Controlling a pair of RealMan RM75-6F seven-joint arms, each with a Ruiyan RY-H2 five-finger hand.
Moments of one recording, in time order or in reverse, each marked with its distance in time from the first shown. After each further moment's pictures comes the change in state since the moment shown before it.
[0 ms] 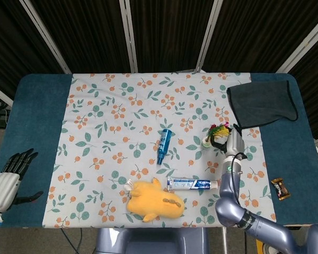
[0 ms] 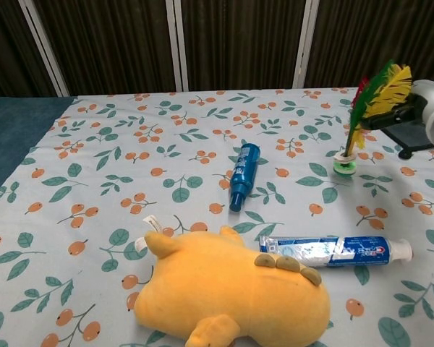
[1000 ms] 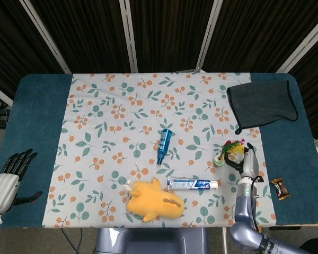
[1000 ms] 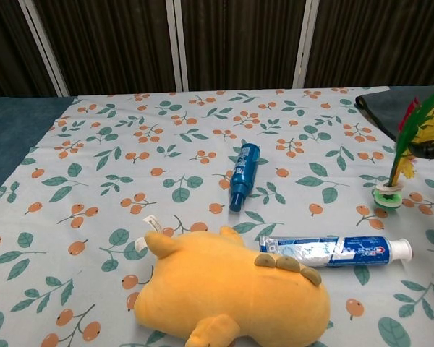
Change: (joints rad) left arm 0.011 -0.012 0.000 0.008 0.012 0.027 0.023; right arm -0.197 0.098 -0.144 -0.211 -0.088 0.089 0.175
